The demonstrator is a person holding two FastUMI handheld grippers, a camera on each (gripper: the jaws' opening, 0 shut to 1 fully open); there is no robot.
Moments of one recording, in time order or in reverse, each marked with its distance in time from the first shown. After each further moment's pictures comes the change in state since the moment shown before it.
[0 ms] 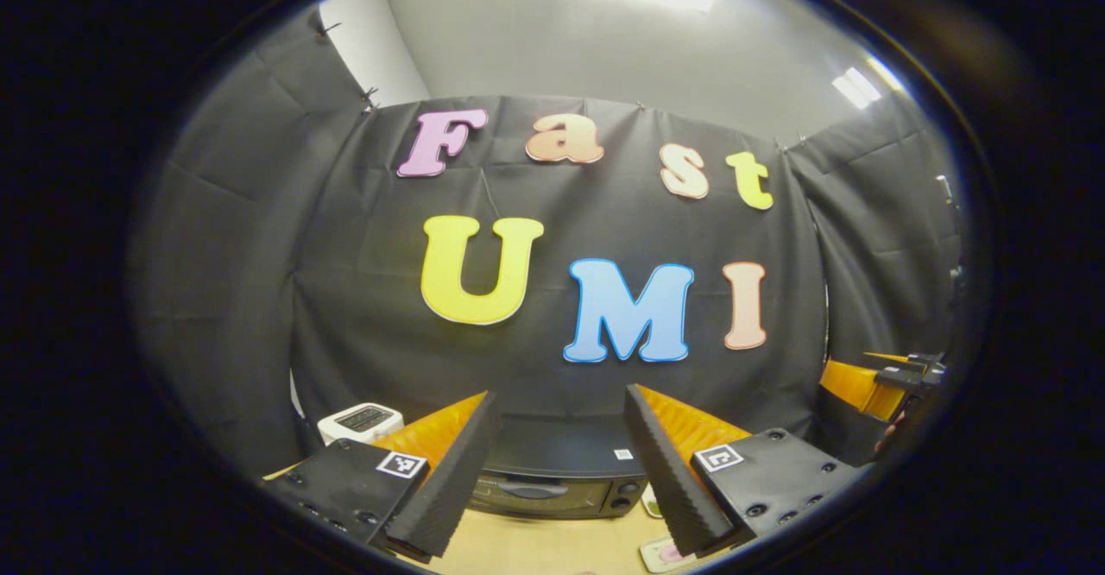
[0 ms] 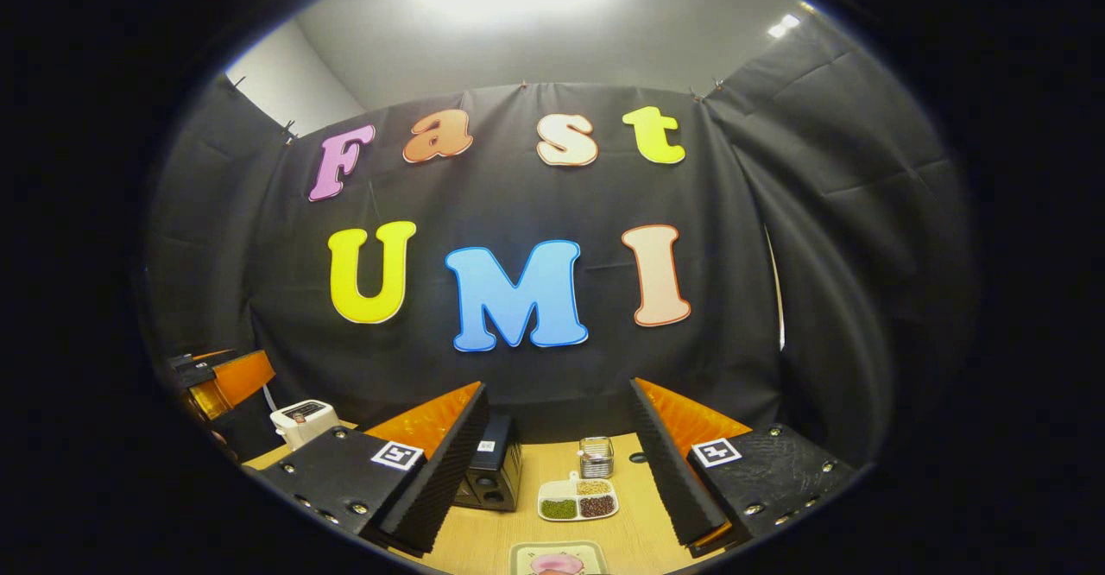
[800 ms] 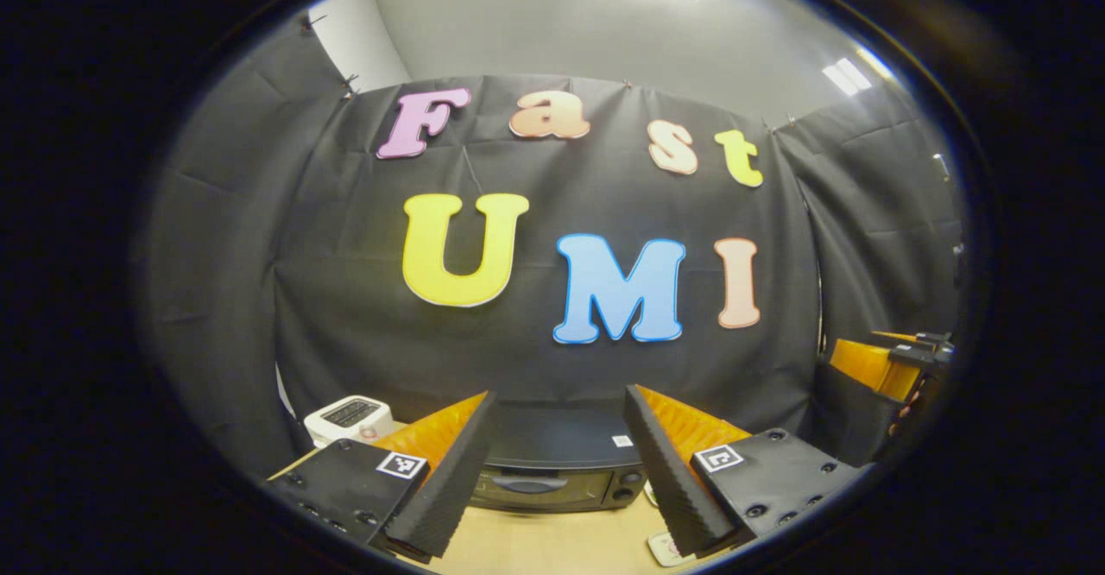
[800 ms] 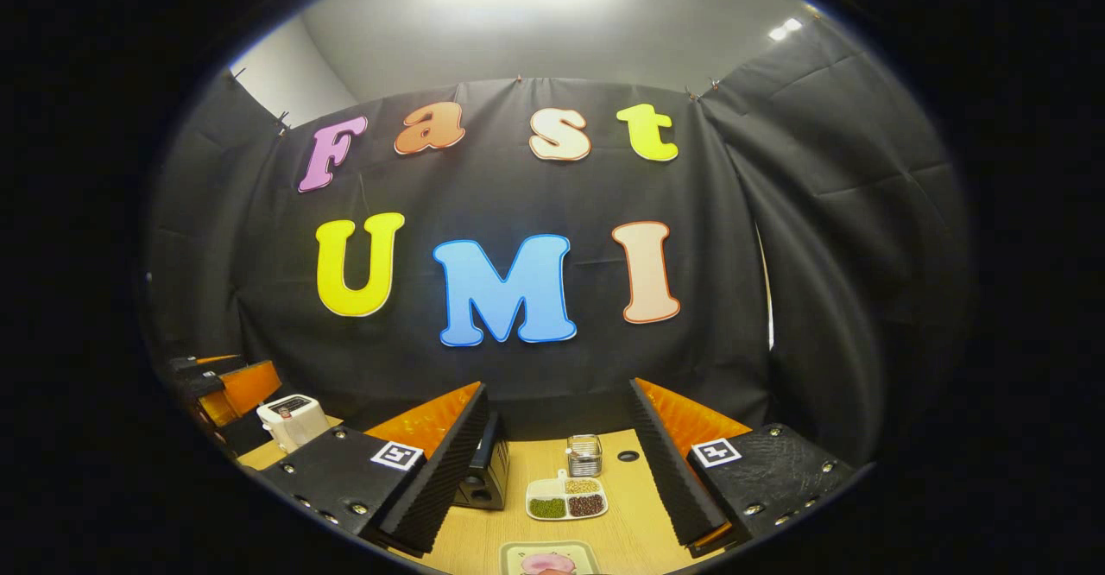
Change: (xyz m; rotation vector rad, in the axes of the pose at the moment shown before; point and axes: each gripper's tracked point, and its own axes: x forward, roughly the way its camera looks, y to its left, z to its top) left arm 0.034 -0.003 -0.046 0.035 0.100 -0.048; right arm 0.005 -0.006 -0.011 -0.011 0.020 -0.022
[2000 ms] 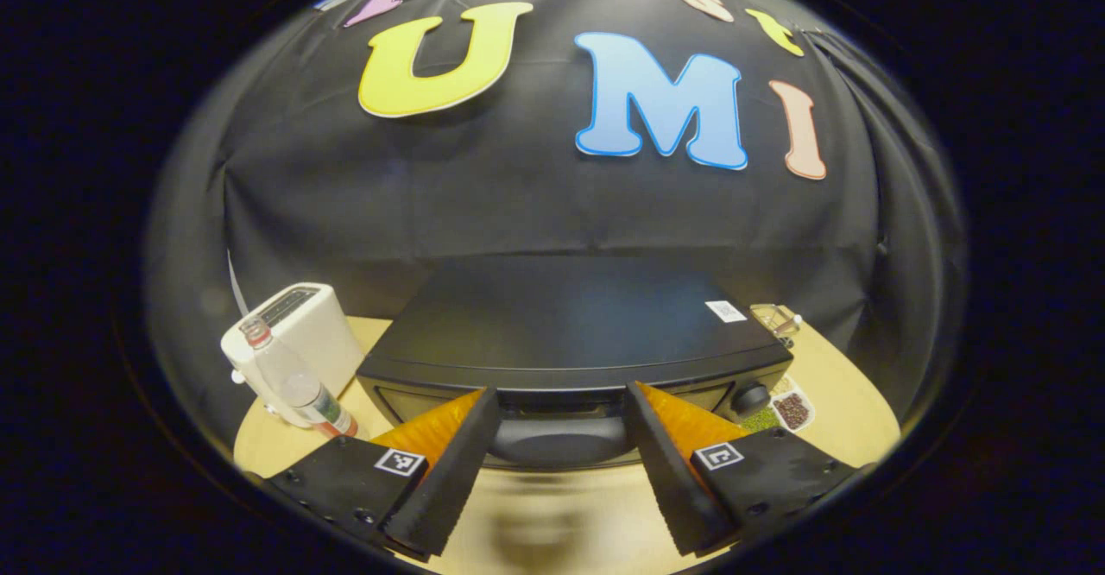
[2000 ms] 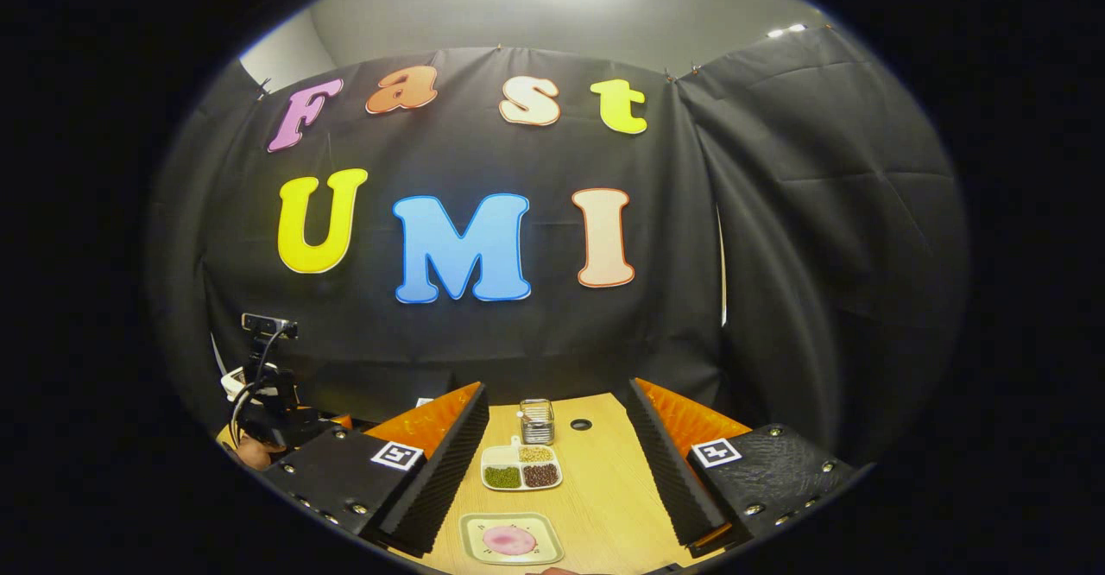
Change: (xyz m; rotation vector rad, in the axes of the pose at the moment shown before) left arm 0.174 0.043 -0.245 0.050 0.420 0.014; right arm -0.019 -0.034 -0.036 -0.055 0.113 -0.152
